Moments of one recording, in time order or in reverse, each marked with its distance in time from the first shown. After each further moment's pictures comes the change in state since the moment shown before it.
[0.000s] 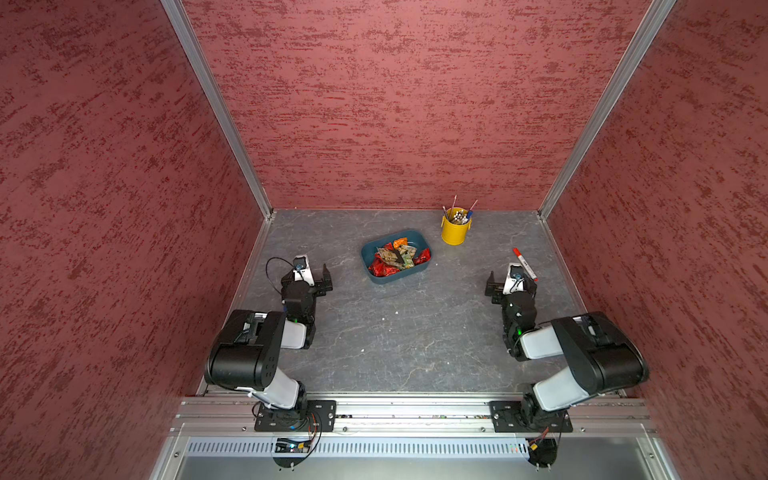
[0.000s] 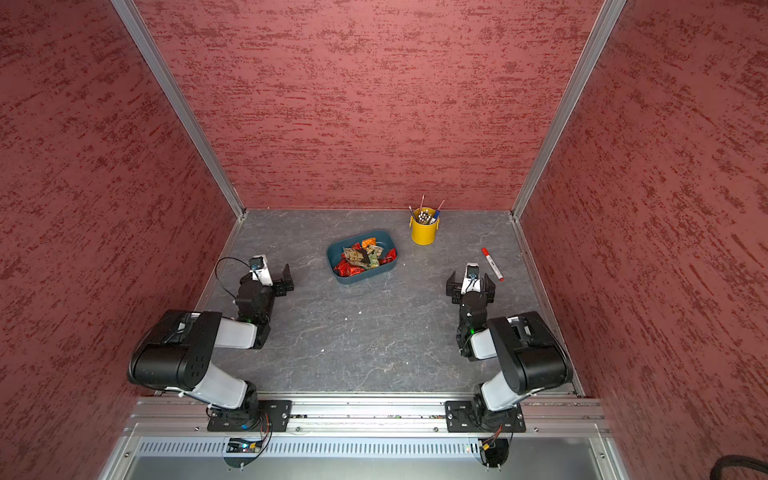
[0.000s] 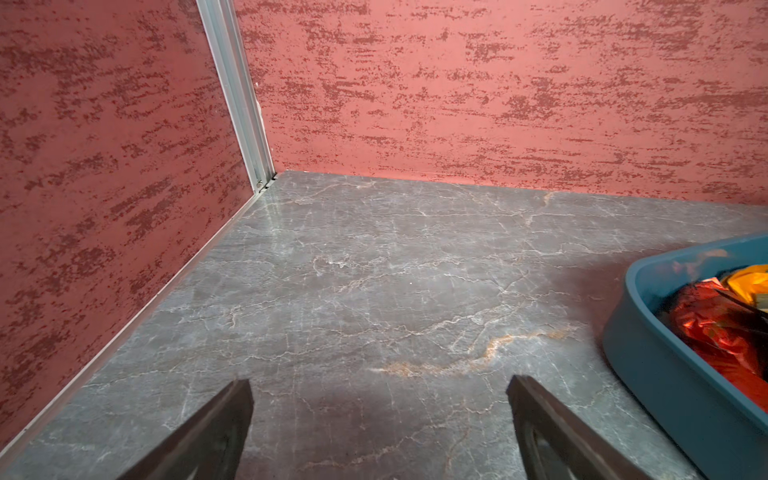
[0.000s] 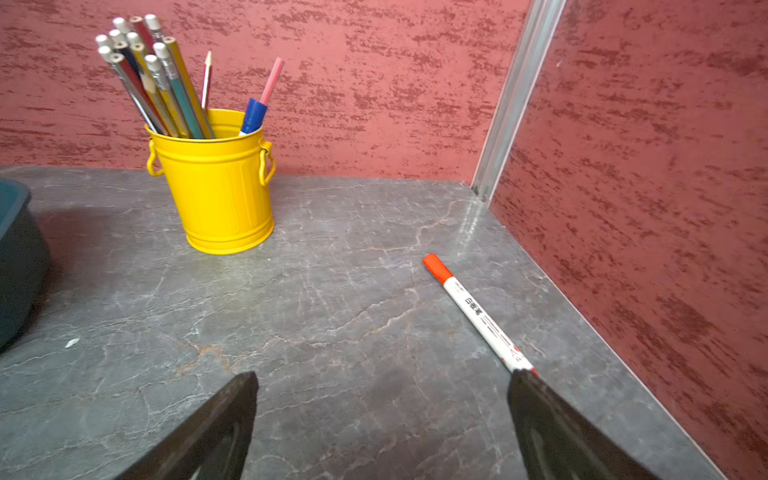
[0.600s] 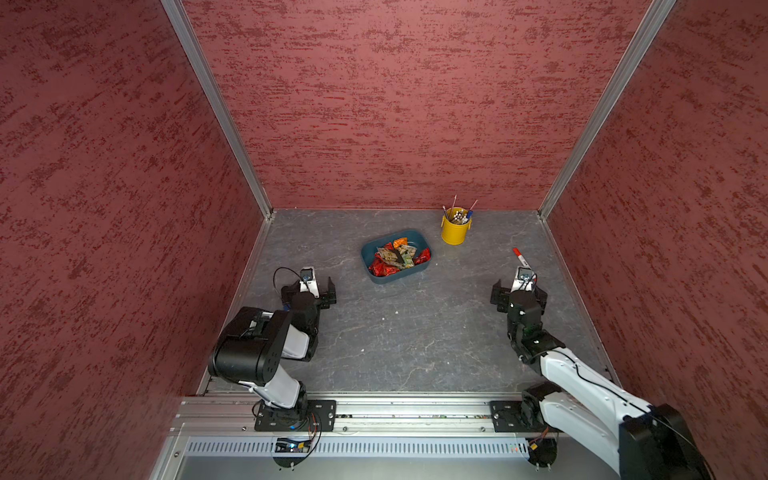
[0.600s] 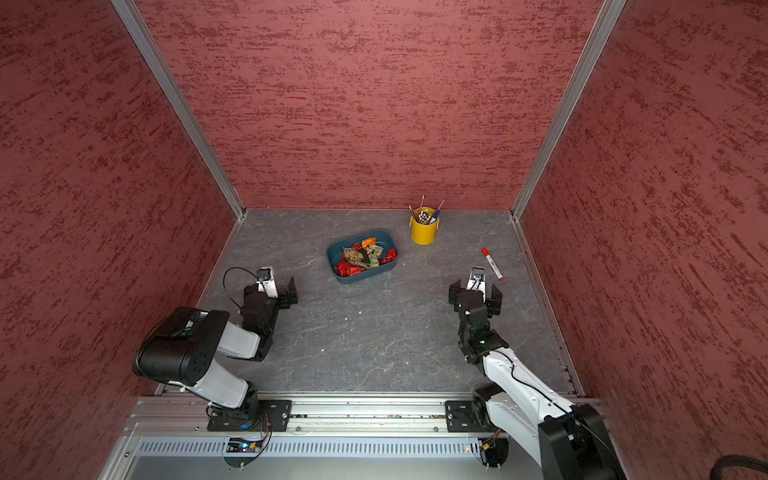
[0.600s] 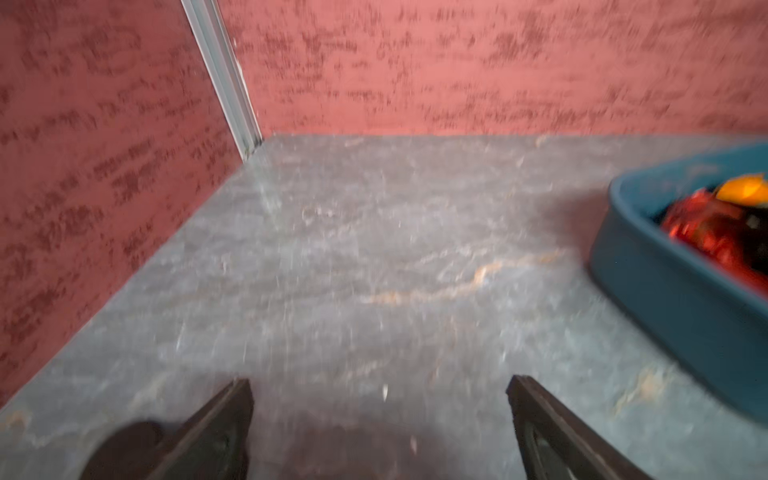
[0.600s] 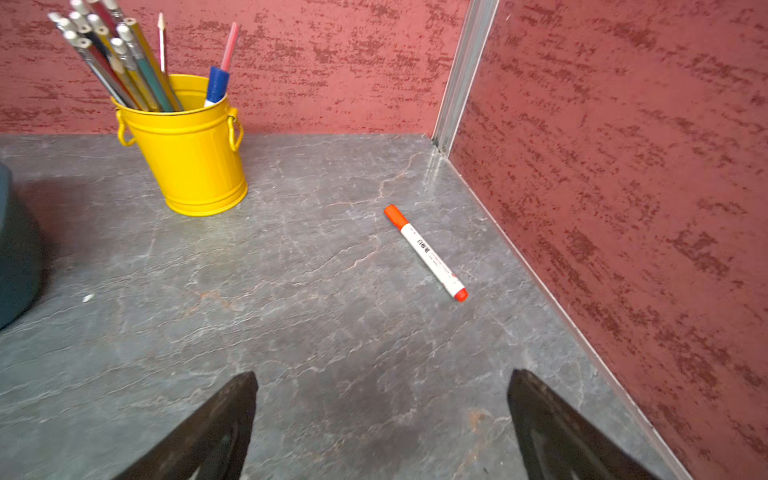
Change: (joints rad) left arm -0.045 0.027 -0.074 0.079 -0.036 0.026; right arm 0.119 -0.608 0.048 -0.854 0.268 0.123
